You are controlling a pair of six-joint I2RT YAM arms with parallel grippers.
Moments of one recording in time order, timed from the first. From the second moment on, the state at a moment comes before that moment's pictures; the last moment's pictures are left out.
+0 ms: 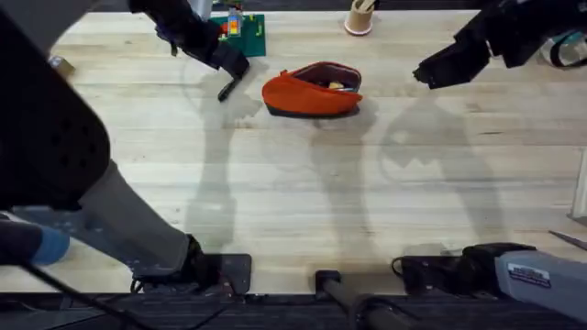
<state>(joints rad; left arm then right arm) 0.03 1.85 1.59 -1.00 0.17 0.52 0.07 1.35 1.48 -1.17 -0.32 -0.57</state>
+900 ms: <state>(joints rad) 0.03 2.09 1.59 -0.82 0.20 0.52 0.07 1.35 1.48 -1.17 -0.32 -0.57</state>
